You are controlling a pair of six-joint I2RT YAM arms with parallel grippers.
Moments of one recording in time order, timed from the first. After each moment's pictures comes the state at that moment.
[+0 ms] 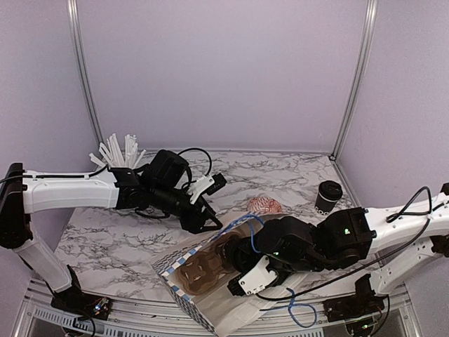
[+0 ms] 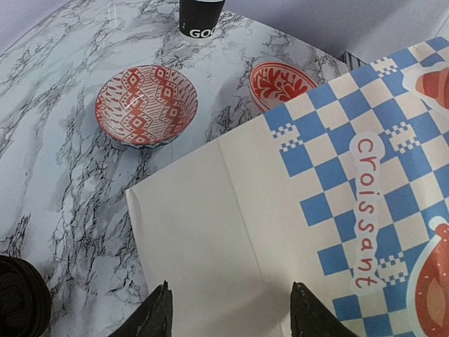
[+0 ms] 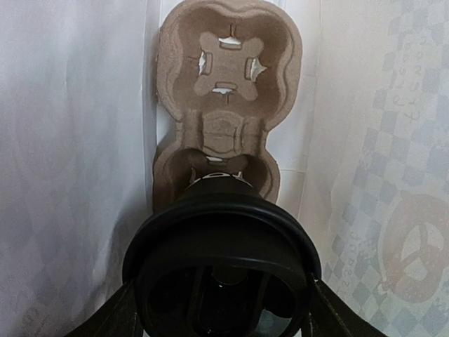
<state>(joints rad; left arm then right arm) -0.91 1.58 1.13 -0.28 0.41 0.04 1.46 1.29 1.02 -0.66 0.41 -1.02</state>
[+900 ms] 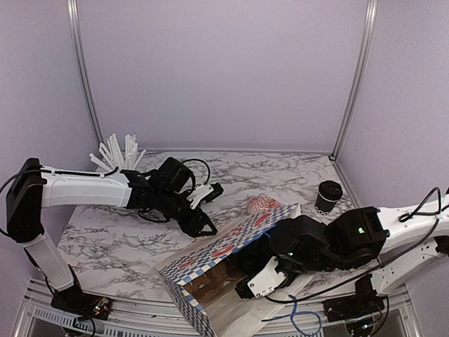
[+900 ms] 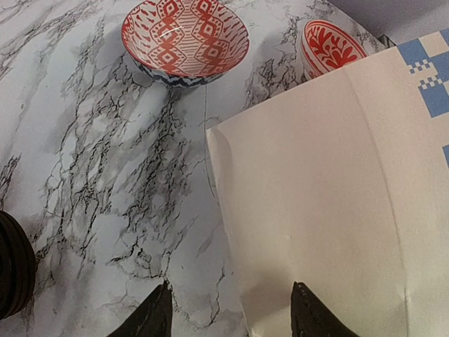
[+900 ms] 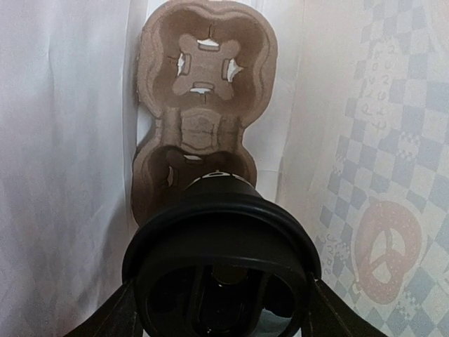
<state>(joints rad) -0.87 1.68 1.13 -0.34 0.38 0.00 1.49 1.22 1.00 -0.69 0.40 -1.02</state>
